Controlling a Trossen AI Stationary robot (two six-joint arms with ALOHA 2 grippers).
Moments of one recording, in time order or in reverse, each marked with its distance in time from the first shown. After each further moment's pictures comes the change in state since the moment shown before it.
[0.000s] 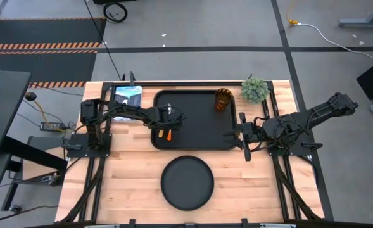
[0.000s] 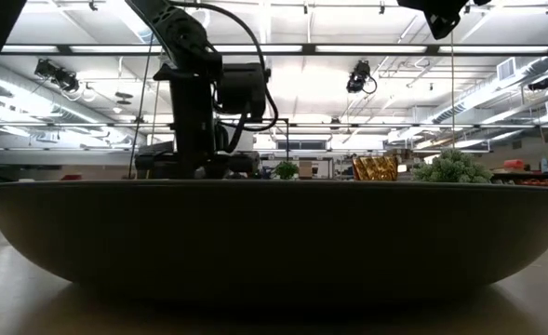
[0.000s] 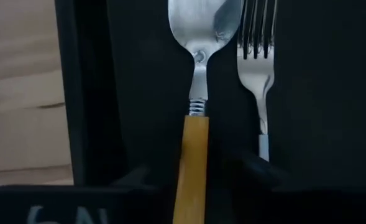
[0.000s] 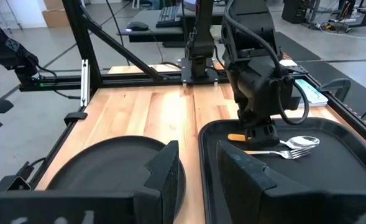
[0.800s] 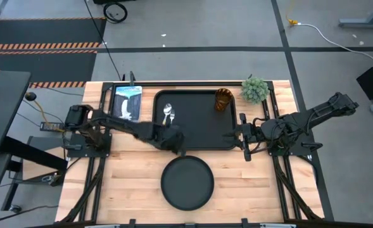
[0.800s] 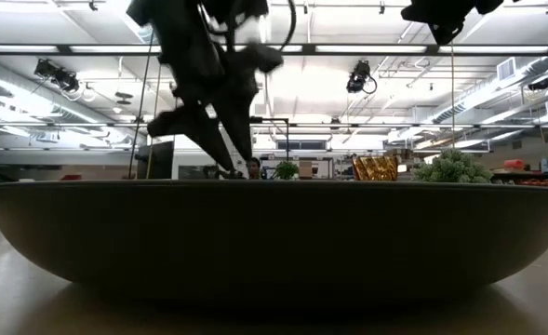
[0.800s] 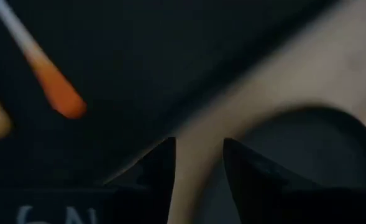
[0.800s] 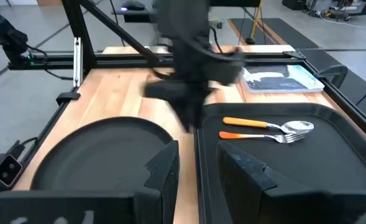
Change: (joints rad) left arm -0.278 -0.151 0.032 0.140 0.277 0.147; right arm 0.000 0.000 0.000 -0.073 0.005 -0.004
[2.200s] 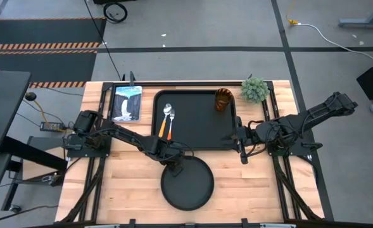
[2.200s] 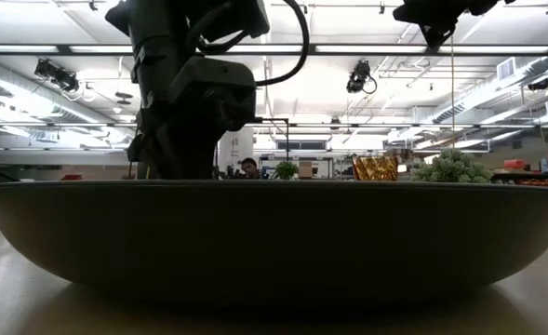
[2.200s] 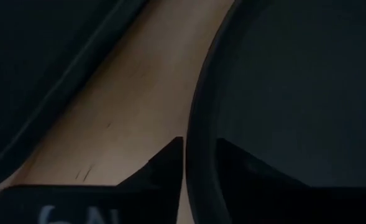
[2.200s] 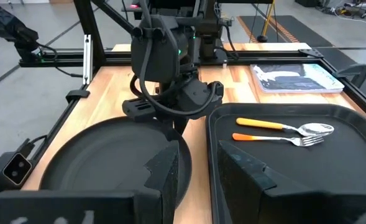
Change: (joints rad) left arm -0.126 0.127 0.004 -0.032 0.100 0.158; right arm 0.000 0.076 0.000 0.073 -0.038 0.000
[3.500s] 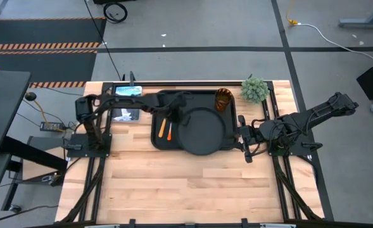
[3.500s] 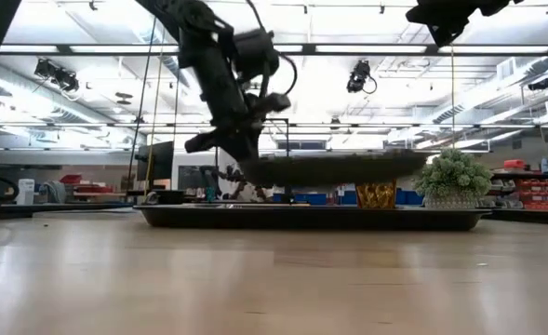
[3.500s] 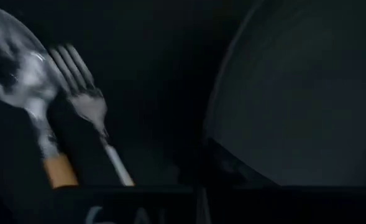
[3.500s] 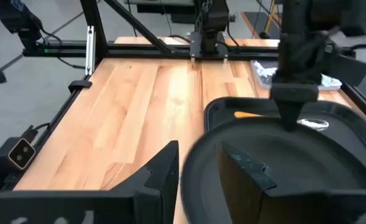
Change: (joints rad) left arm 0.512 -0.034 0.112 -0.003 0.043 0.087; right arm 0.000 -0.068 0.000 -0.096 -0.017 -0.018
